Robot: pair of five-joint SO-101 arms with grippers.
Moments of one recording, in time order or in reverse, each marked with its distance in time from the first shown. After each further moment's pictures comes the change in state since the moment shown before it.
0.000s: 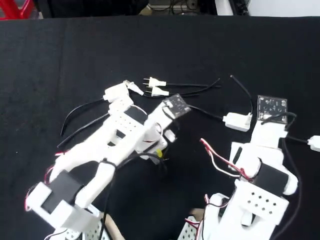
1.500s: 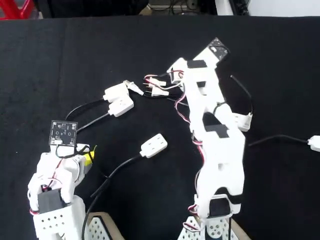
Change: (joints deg) left arm -48.5 -100.7 64.3 4.8 0.4; right arm -34.6 107.1 -72.4 -27.7 -68.0
